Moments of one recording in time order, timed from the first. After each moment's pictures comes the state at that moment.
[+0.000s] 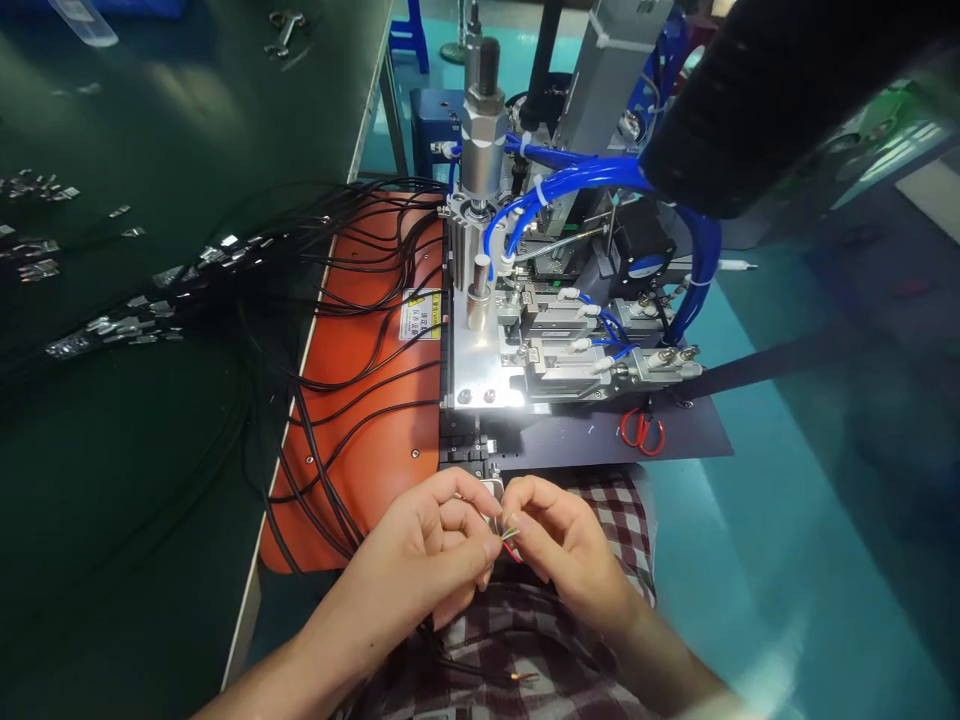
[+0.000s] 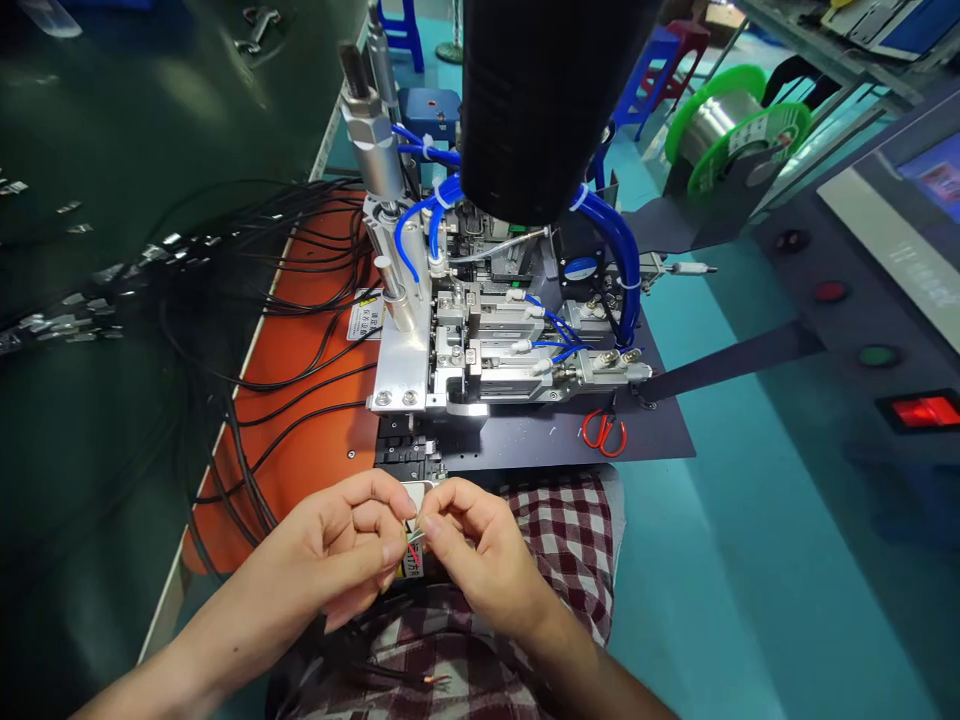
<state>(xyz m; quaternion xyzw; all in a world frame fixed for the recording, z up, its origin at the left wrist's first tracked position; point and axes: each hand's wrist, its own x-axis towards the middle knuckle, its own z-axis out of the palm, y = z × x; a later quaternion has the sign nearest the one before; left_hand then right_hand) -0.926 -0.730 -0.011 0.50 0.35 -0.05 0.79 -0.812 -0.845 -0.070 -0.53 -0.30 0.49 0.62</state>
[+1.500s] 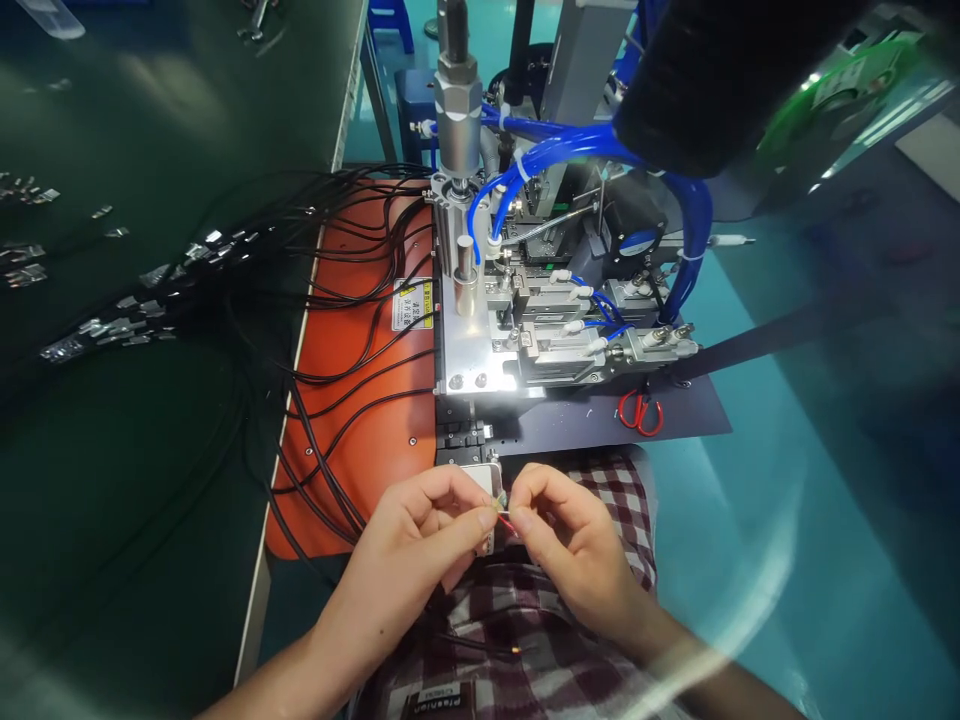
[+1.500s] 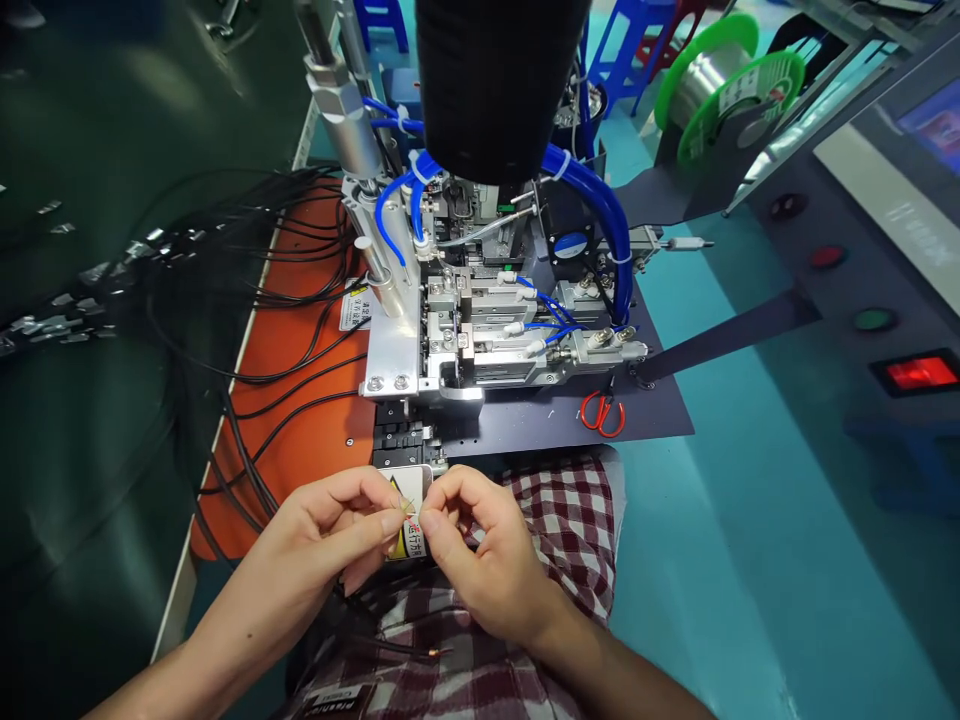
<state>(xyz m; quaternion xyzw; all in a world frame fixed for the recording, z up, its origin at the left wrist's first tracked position) -0.931 -0.738 -0.016 0.56 0.35 0.02 0.75 -0.819 -0.854 -0.060 -0.58 -0.34 0.39 0.63</state>
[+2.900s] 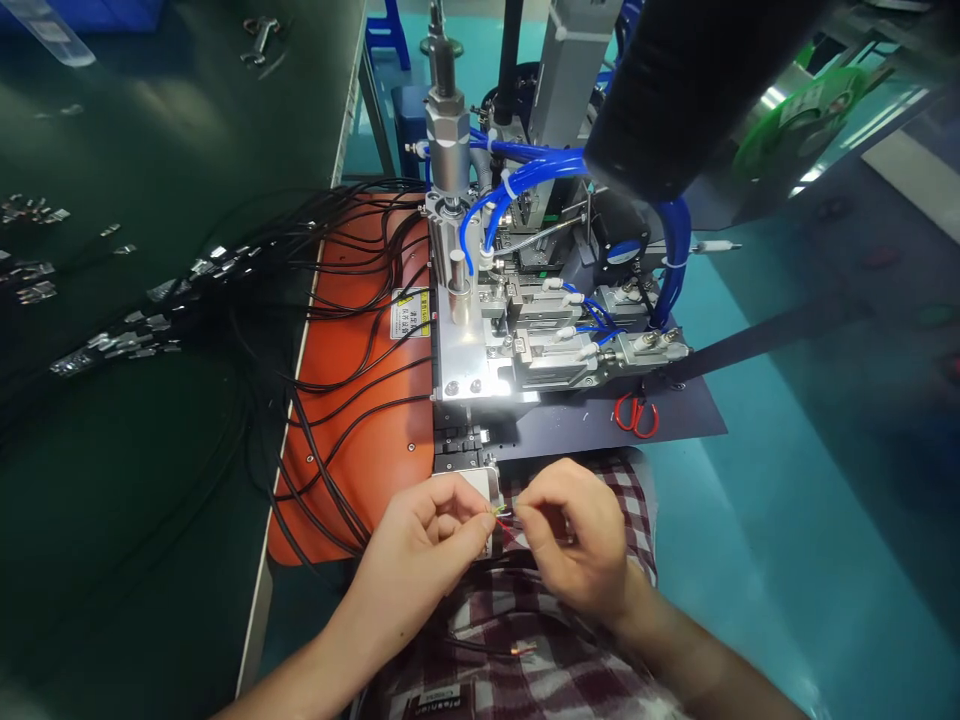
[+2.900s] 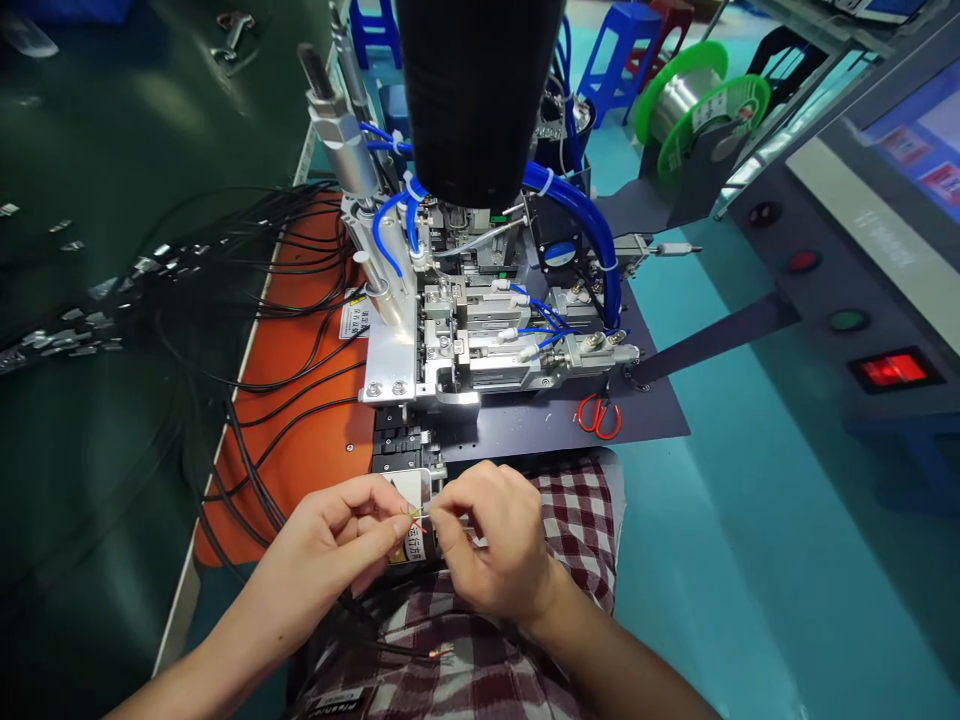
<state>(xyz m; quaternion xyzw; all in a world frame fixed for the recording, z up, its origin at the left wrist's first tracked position) -0.925 -0.741 -0.011 0.60 0.38 0.01 0.70 -0.804 -0.856 -0.068 -0.65 -0.54 0.03 0.53</state>
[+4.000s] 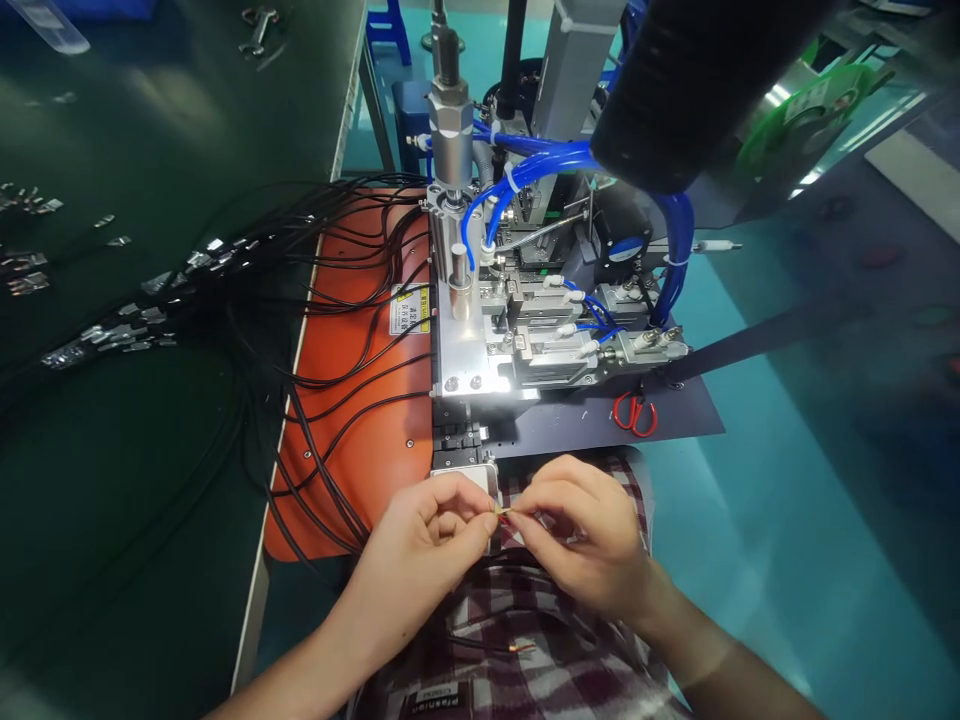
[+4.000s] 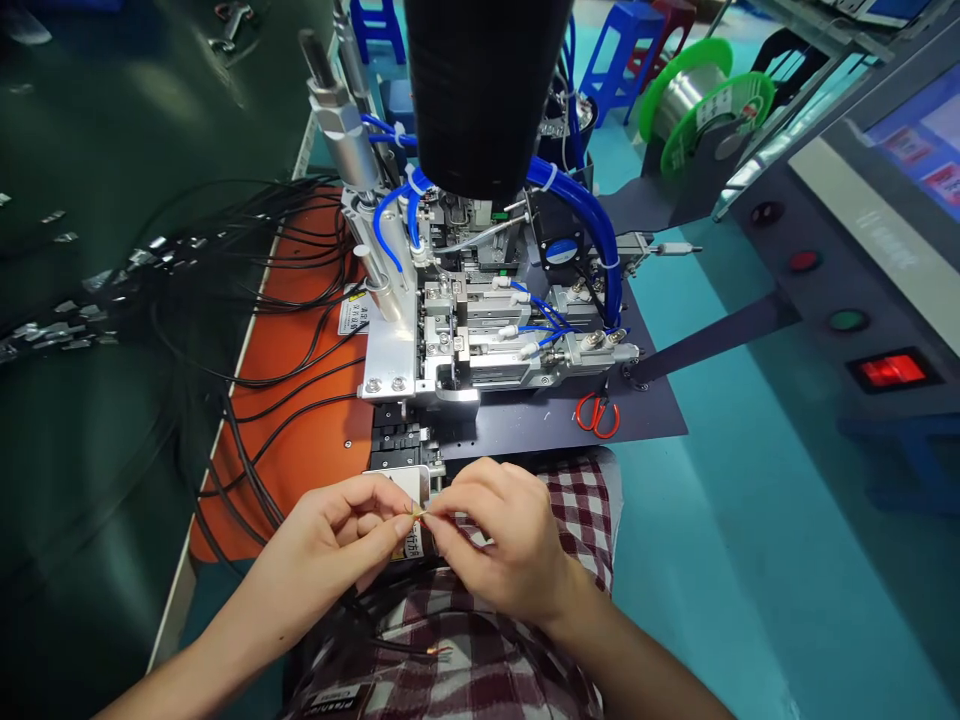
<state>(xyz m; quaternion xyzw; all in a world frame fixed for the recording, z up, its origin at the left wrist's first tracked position) -0.923 -0.742 -0.010 0.60 0.37 0.02 0.70 -0.794 -0.862 -0.058 -0.65 -0.57 0.07 0.49</state>
